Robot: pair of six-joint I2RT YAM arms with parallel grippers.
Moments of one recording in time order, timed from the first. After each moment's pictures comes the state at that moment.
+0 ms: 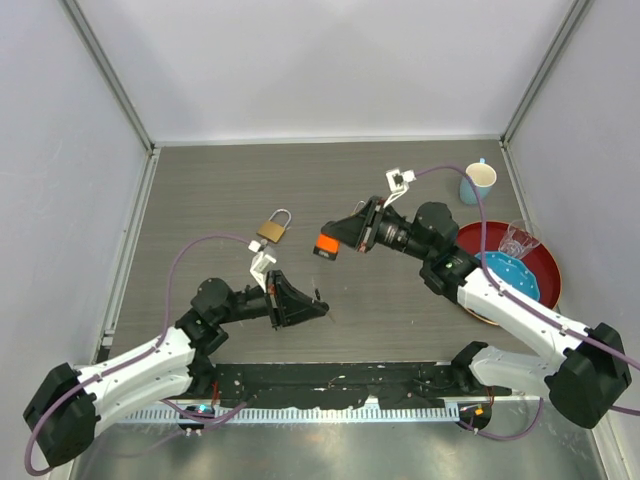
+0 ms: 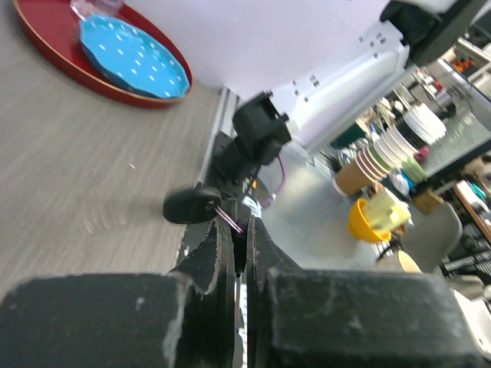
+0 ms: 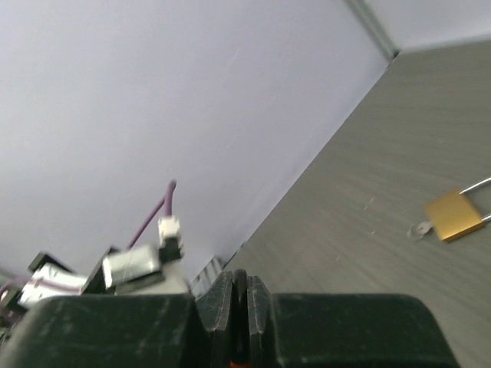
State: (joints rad) left arm -0.79 0.77 0.24 0.69 0.61 -0.73; right arm 0.67 1.11 0.79 0.35 -0.49 0.79
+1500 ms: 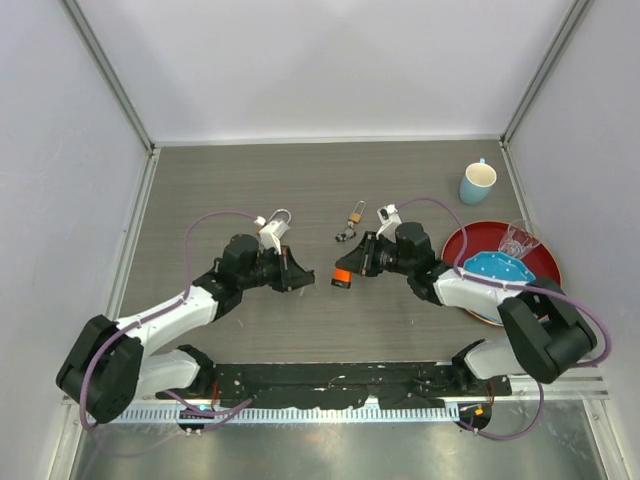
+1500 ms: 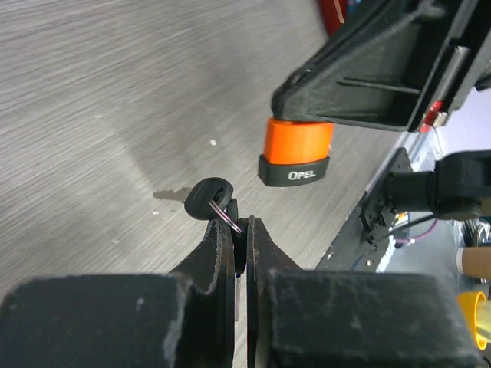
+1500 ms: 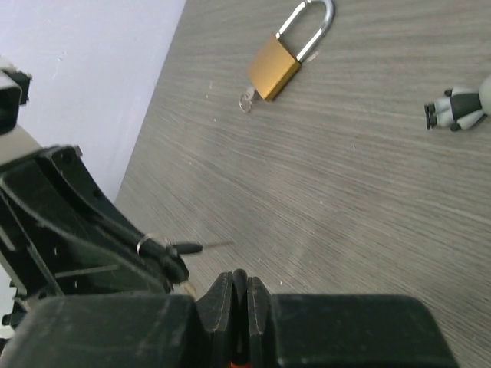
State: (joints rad) left arm -0.61 1.16 0.48 0.23 0.45 -0.59; right arm 0.55 1.35 0.53 0.44 -0.47 0.71
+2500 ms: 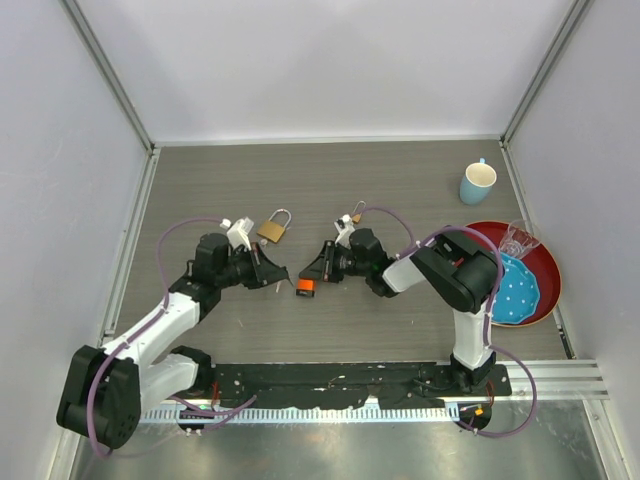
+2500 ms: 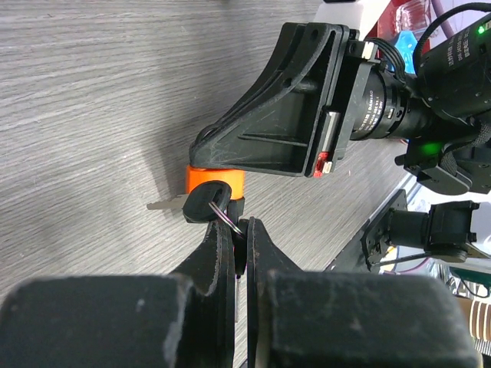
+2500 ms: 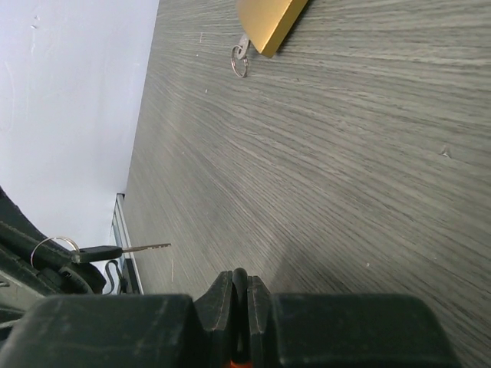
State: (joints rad) left arm -0.33 1.04 0.44 0.05 0.53 -0.62; right arm 0.71 1.95 0.73 0.83 -0.51 0.91
